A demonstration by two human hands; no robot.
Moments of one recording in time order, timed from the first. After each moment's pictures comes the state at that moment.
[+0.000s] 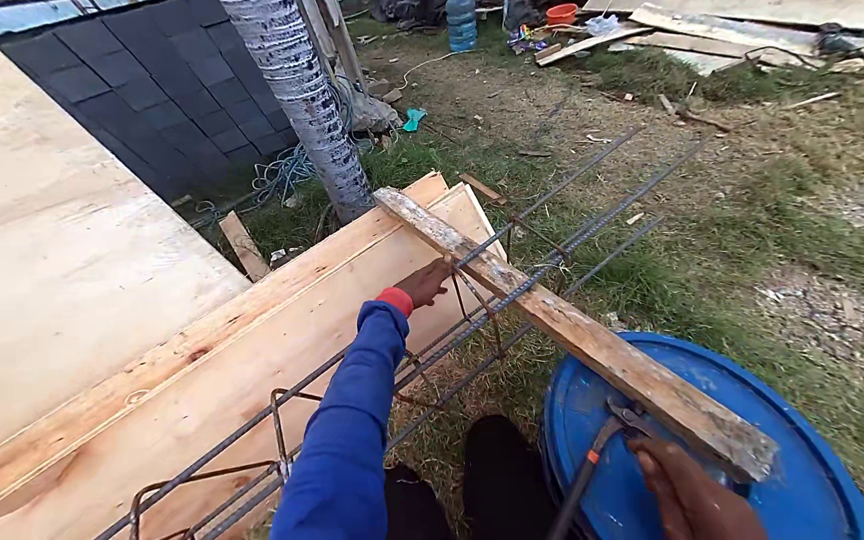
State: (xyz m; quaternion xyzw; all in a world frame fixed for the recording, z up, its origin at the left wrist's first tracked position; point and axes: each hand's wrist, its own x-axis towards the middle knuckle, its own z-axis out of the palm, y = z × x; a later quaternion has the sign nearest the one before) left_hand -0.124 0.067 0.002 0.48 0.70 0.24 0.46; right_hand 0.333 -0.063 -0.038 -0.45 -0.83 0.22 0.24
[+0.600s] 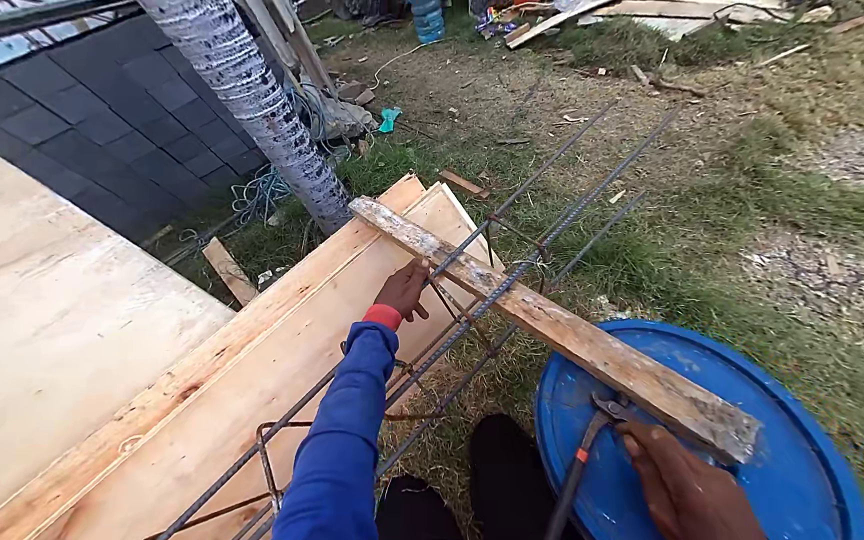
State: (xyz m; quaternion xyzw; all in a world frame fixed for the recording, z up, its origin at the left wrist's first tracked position) left_hand -0.112 0.073 0.006 0.45 0.78 0.25 0.36; right_hand 0.329 -0.056 -0.048 -0.46 -0.83 0.14 0.28
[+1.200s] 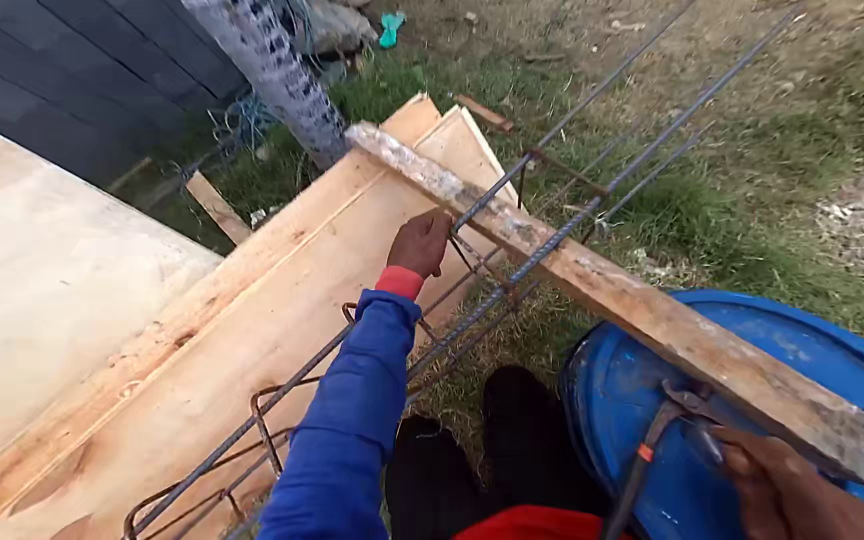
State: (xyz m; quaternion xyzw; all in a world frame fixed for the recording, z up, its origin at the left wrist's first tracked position) left_hand -0.120 0.078 -0.007 0.47 0.78 0.25 0.33; right_hand 0.337 -0.059 -0.052 -0.46 -0.83 0.14 0.27
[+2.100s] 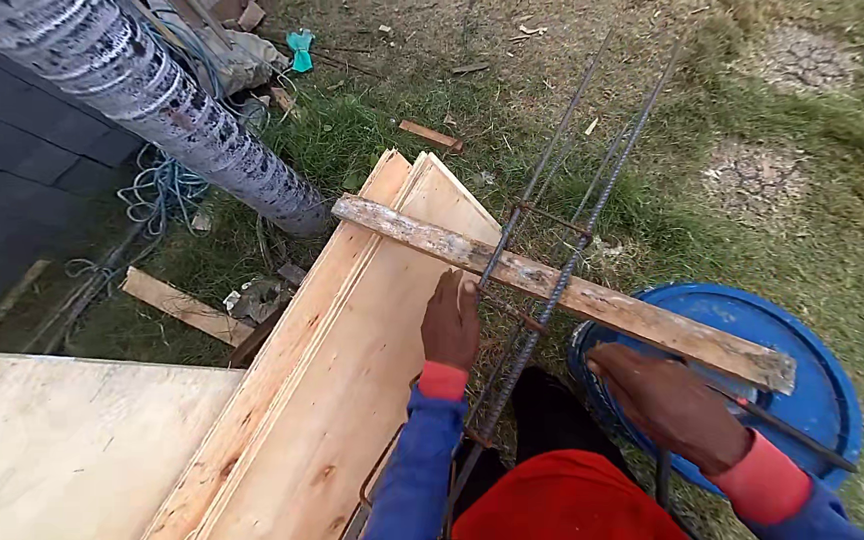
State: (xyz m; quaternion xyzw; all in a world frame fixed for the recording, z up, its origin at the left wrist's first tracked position) left_hand -0.137 0.049 0.033 0.58 0.73 0.24 0.28; right_hand 0.156 0.004 0.070 -0.50 -0.83 0.22 0.08
